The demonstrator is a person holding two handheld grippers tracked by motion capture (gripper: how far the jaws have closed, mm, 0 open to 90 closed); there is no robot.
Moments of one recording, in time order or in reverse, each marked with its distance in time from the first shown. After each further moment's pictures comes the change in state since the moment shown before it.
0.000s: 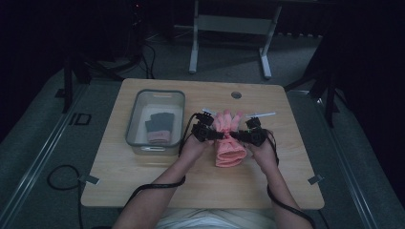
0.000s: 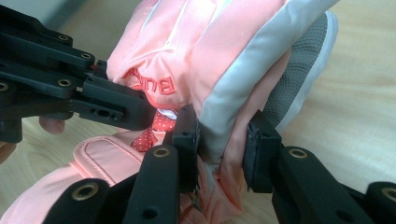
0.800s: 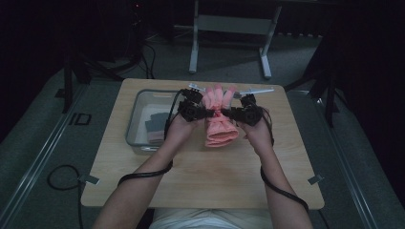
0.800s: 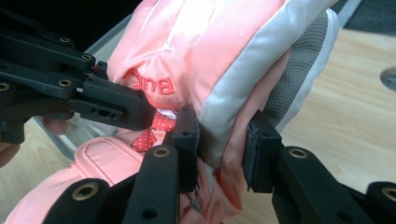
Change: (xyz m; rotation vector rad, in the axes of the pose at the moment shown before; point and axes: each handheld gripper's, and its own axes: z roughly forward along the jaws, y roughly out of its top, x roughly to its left) left arm -0.004 0.046 -0.093 -0.102 0.101 0.054; right arm 0.051 0.075 -0.033 -0.127 0.039 -0.088
